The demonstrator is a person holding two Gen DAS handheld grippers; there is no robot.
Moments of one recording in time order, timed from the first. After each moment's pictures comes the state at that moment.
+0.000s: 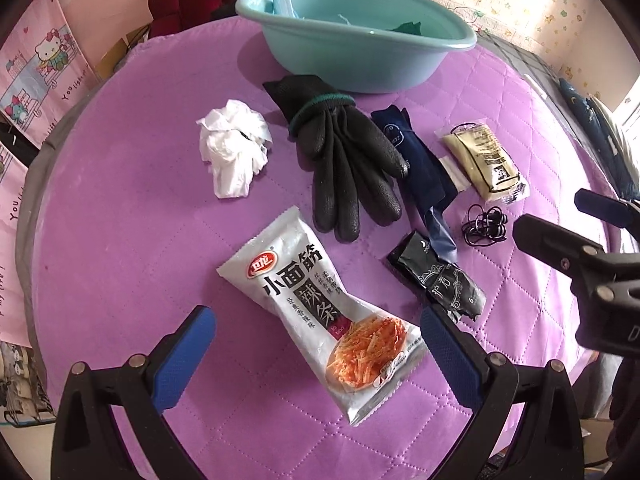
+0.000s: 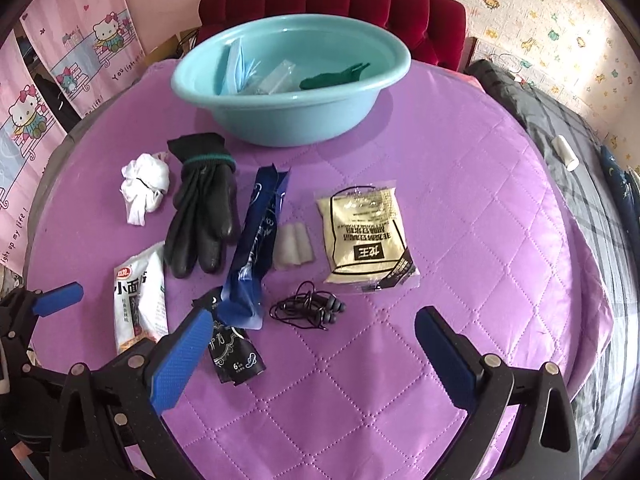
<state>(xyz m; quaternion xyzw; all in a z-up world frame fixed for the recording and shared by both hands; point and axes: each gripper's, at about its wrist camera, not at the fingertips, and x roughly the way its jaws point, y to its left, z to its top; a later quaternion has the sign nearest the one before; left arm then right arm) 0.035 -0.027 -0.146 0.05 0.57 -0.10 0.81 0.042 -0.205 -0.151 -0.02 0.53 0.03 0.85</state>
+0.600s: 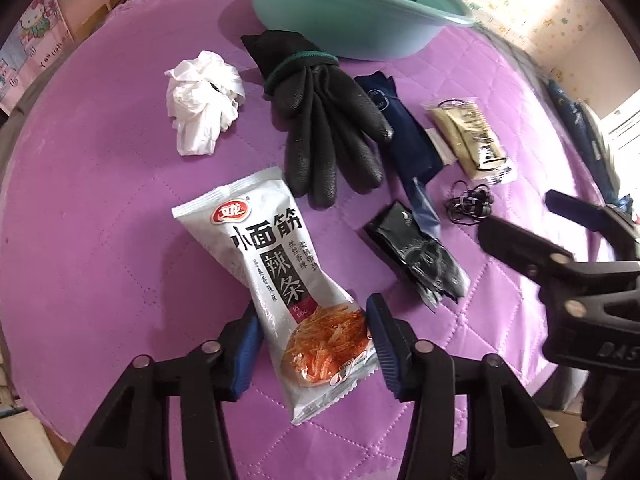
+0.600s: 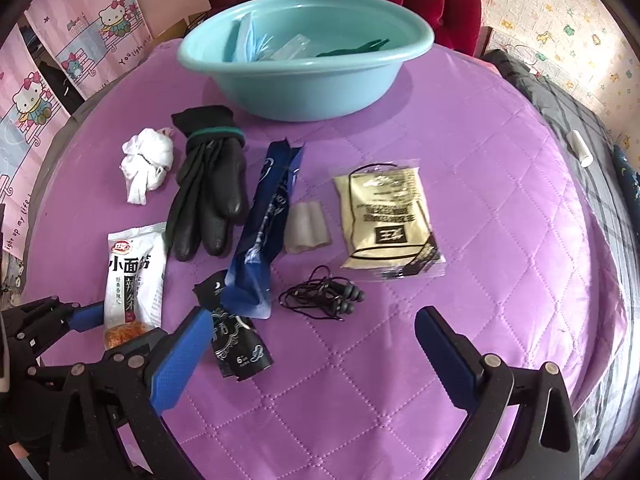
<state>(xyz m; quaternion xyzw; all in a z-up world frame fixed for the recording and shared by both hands) 0.037 -0.023 -0.169 0.00 0.62 -0.14 0.78 0.046 -0.199 -0.172 -0.02 0.55 0.05 0.83</state>
